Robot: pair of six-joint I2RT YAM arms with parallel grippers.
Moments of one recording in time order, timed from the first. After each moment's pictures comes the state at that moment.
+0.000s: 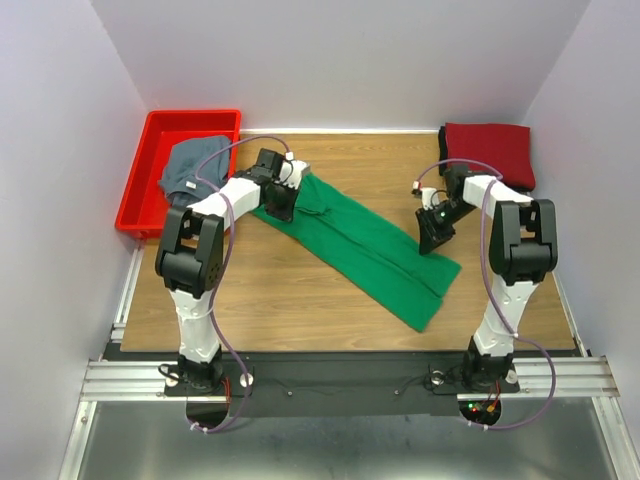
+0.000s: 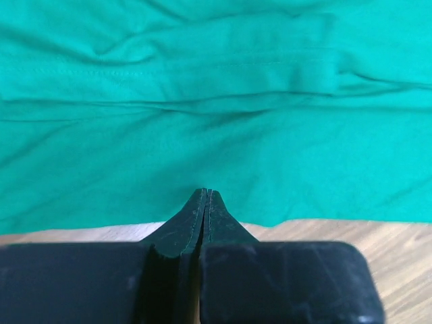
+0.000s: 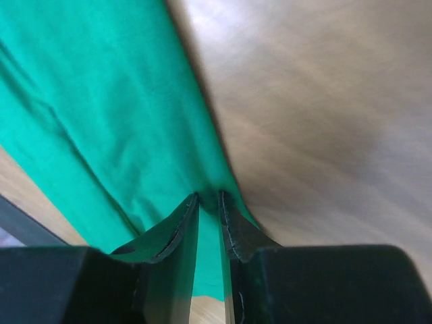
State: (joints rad) left arm -0.34 1.94 1.42 -0.49 0.26 0.12; right arm 0.02 2.02 1.43 -0.95 -0.47 -0.41
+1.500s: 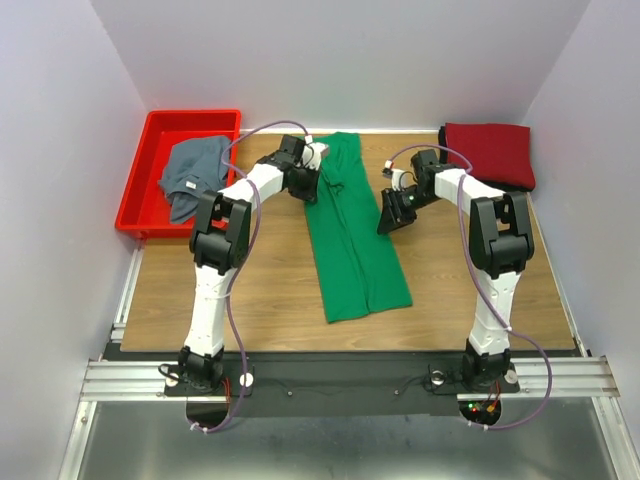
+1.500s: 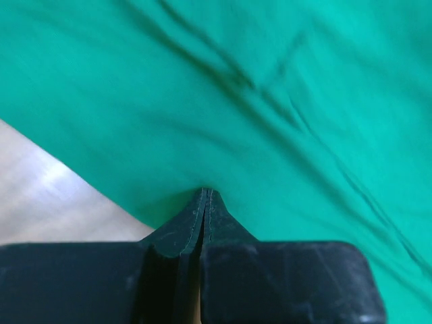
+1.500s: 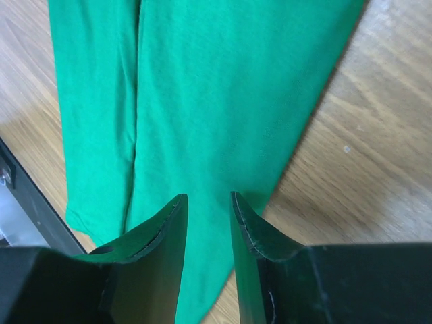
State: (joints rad) left arm -0.38 2.27 1.78 -0.45 0.32 0.00; right arm 0.18 2.12 1.57 -0.75 -0.72 -0.15
